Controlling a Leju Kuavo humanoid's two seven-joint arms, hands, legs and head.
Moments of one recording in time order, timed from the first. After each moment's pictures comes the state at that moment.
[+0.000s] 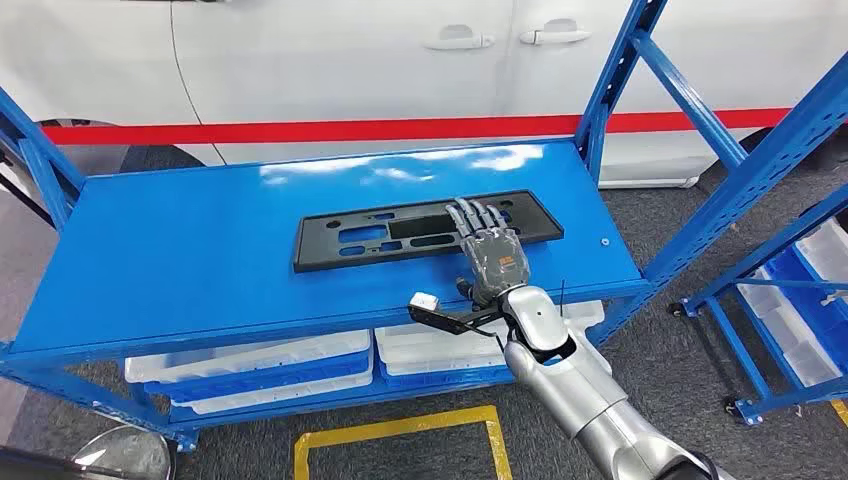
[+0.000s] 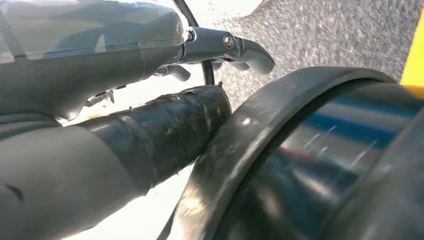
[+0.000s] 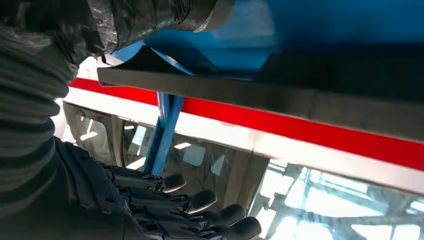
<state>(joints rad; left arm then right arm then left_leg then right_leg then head) -0.08 -0.22 0.18 -0.21 -1.51 -0.17 0.35 -0.39 -0.10 0.42 -1.01 1.19 -0.41 0.01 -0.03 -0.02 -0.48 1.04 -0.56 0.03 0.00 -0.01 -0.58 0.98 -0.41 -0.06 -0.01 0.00</state>
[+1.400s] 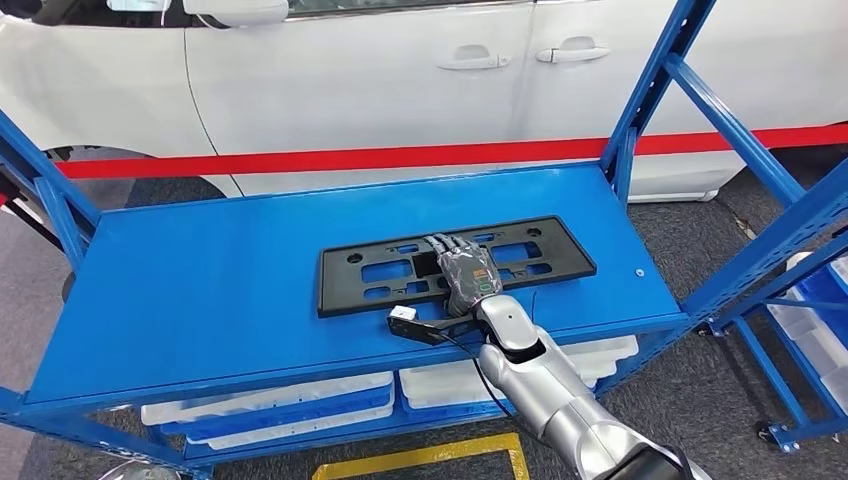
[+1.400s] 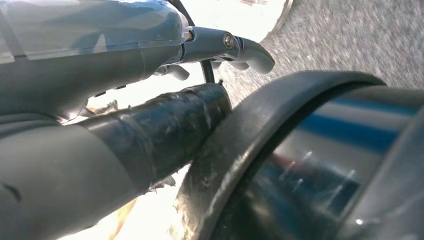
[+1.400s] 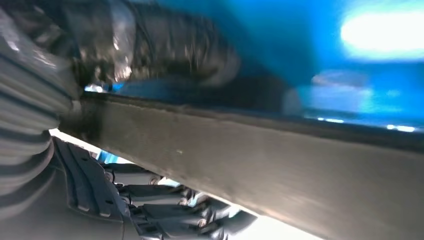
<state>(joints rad) -0.11 -0.21 0.18 -0.20 -1.51 -0.23 0.34 -0.46 0.01 0.40 -0.77 1.13 -0.40 -0.05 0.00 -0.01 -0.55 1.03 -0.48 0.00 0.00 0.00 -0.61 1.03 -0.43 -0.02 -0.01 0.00</state>
